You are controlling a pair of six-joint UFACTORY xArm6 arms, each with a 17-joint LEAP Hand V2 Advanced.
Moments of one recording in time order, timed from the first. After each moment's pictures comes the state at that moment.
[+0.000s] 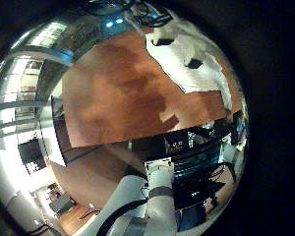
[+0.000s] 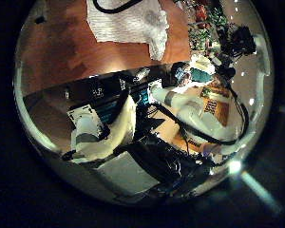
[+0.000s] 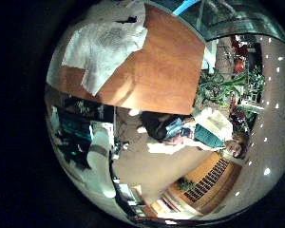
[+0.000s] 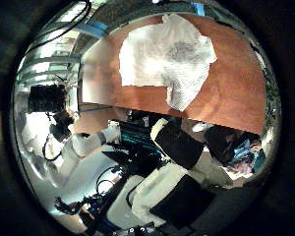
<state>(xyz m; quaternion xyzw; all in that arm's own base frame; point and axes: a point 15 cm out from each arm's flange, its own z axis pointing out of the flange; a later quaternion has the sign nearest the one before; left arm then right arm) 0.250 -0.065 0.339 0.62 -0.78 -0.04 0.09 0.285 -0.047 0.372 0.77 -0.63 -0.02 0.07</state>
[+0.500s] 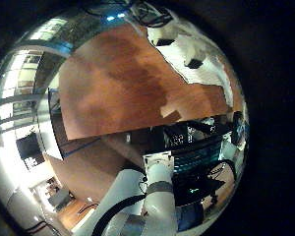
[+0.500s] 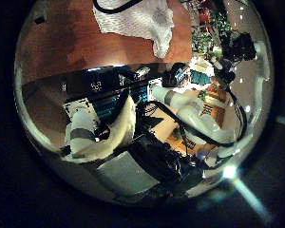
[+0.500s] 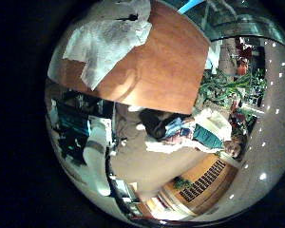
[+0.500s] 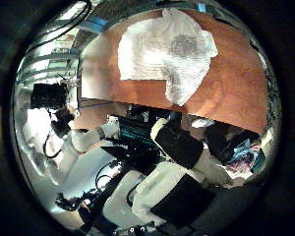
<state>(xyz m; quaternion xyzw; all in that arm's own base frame) 0.241 -0.069 0.307 0.61 -0.79 -0.06 0.11 0.280 -0.047 0.370 0.77 -0.63 -0.03 0.07</state>
